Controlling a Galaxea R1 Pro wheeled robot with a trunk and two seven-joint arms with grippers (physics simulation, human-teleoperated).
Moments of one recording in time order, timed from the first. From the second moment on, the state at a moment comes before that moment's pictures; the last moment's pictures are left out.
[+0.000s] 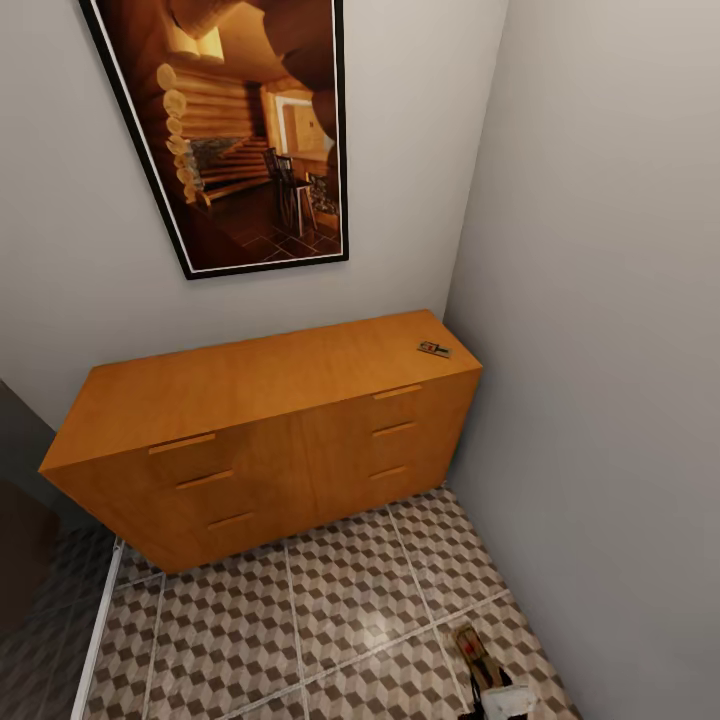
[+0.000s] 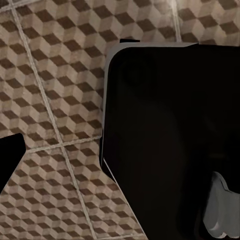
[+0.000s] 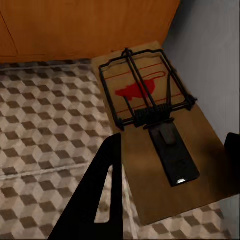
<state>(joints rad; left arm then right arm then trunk) -0.15 -0.02 -0.36 0.07 0.43 -0.39 0.05 -0.35 0.05 0.13 -0.02 0.19 -0.86 -0.26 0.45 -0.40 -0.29</state>
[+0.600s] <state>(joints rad) -0.15 -0.02 -0.36 0.07 0.43 -0.39 0.05 -0.34 0.15 0.14 -0.03 0.22 -0.90 -0.55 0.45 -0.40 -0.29</state>
